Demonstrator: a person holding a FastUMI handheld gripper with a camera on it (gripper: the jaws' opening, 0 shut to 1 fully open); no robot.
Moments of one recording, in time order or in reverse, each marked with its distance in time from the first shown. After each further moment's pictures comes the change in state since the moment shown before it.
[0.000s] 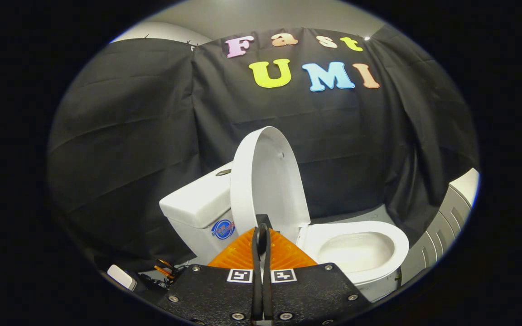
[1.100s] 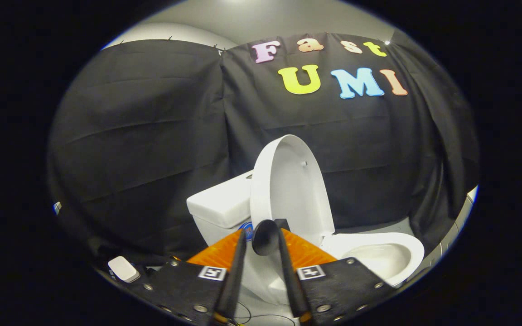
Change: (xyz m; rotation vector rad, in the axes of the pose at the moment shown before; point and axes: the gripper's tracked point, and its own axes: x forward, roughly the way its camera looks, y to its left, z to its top) arm -0.010 0.015 0.012 -0.075 -0.111 0.157
